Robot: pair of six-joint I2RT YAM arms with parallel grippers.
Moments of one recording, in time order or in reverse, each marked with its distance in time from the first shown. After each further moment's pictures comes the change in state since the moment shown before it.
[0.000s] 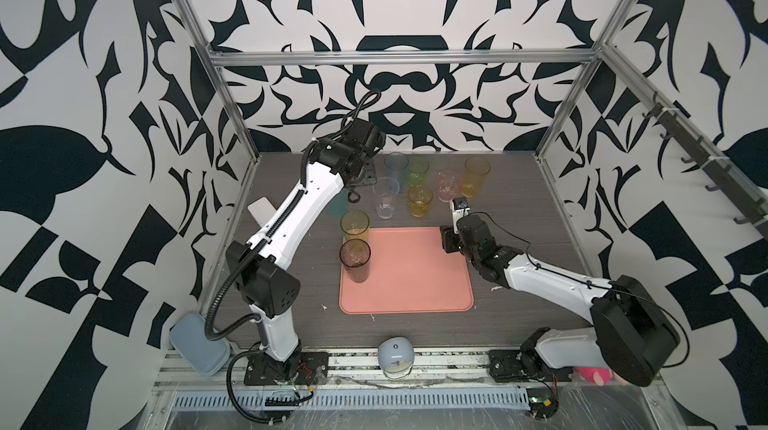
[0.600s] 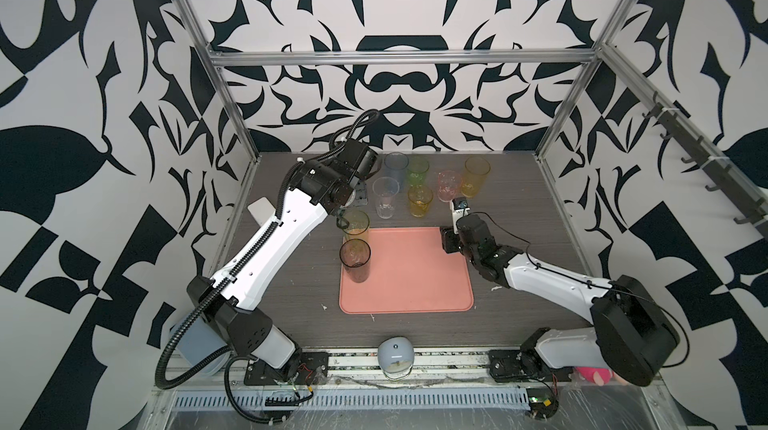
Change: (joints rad) left arm -0.083 -0.252 -0.198 -0.071 -0.119 -0.076; right arm 0.000 0.003 0.006 -0.018 -0.004 0.004
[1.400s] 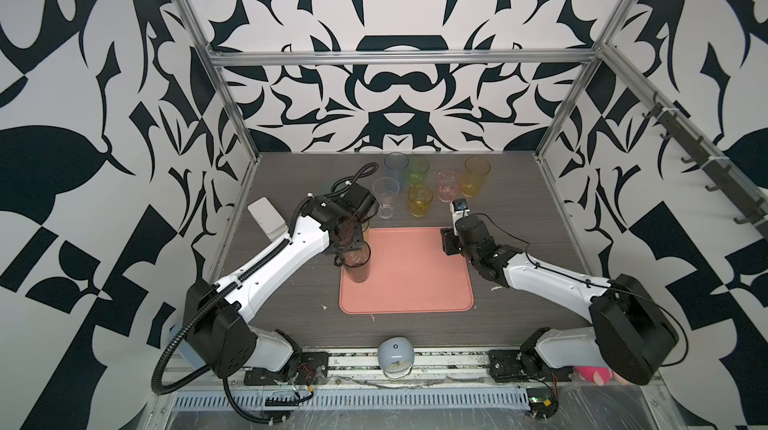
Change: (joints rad) left arm -0.031 -0.143 -0.501 0.096 0.161 -0.107; right arm 0.000 0.002 0.003 -0.041 0.000 0.019
